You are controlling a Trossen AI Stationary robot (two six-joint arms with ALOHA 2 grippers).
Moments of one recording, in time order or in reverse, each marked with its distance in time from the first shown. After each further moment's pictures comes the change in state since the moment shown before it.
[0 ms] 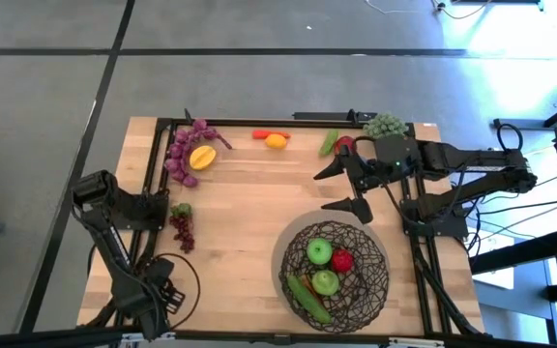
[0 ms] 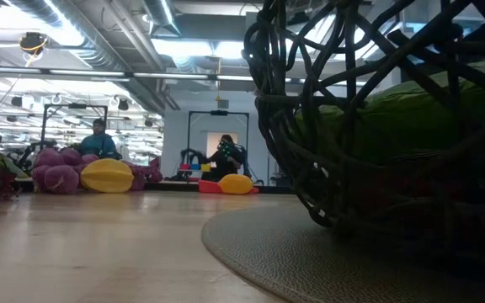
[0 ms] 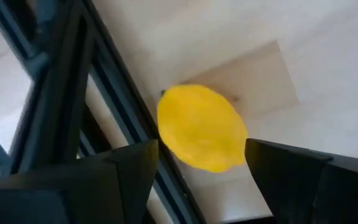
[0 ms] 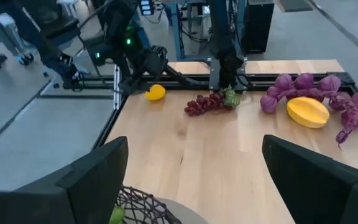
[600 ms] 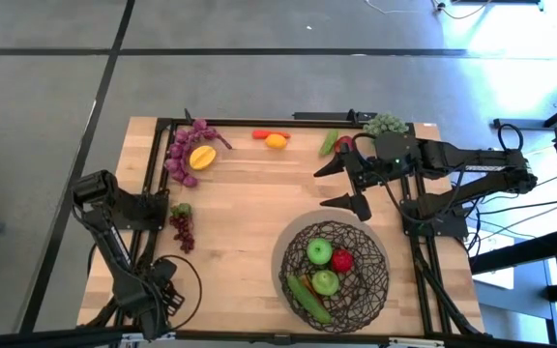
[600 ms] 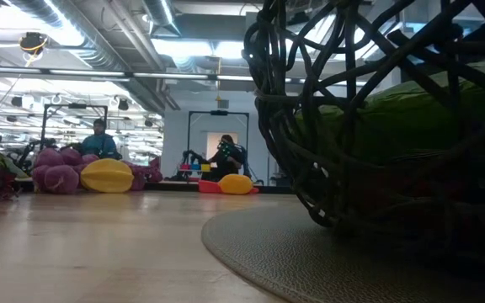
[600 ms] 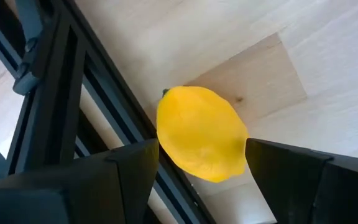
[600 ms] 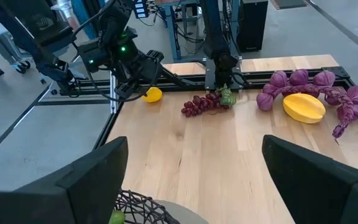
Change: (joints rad) left arm -0.005 0.004 -0.032 0.108 0.001 0.087; right arm -0.017 0.000 0.000 0.003 0.000 0.031
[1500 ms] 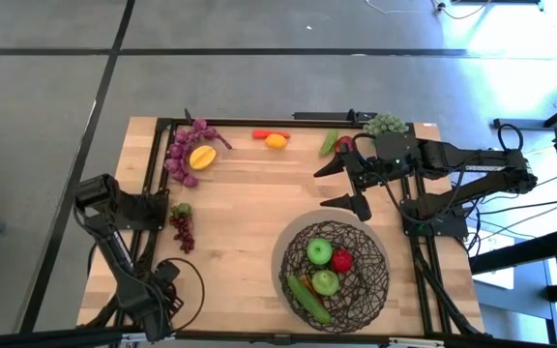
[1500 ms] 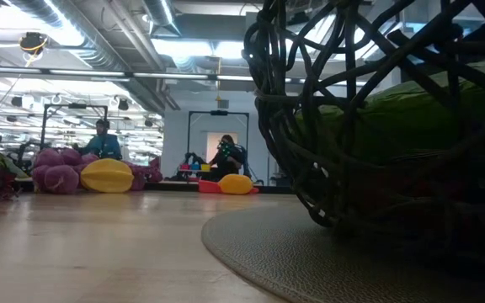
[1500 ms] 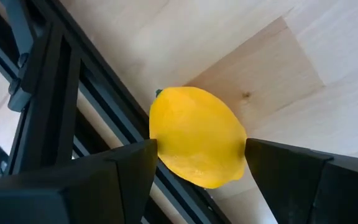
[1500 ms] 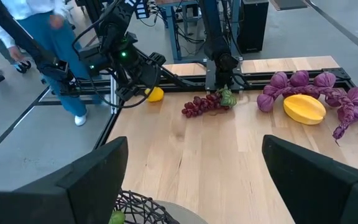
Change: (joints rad) left arm 0.009 0.057 0.000 0.029 0.027 0.108; right arm 0.000 0.000 0.000 0.003 0.000 -0.003
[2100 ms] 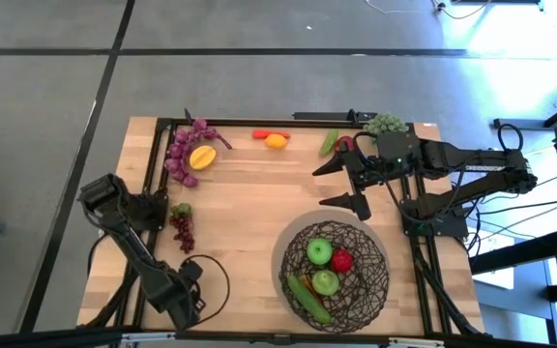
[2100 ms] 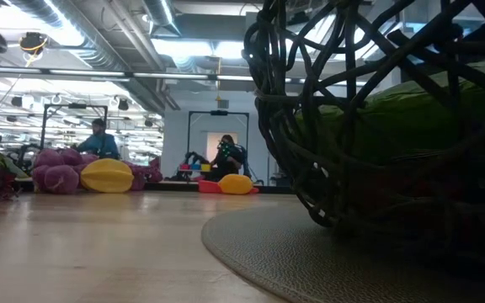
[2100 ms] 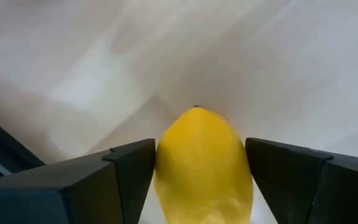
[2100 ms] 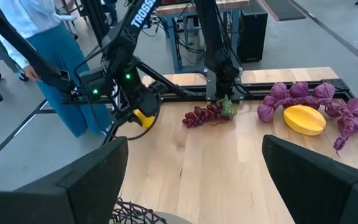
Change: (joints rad) left arm 0.179 0.008 0.000 0.093 -0.123 0.235; right arm 0.000 0.000 0.000 0.042 0.000 0.003
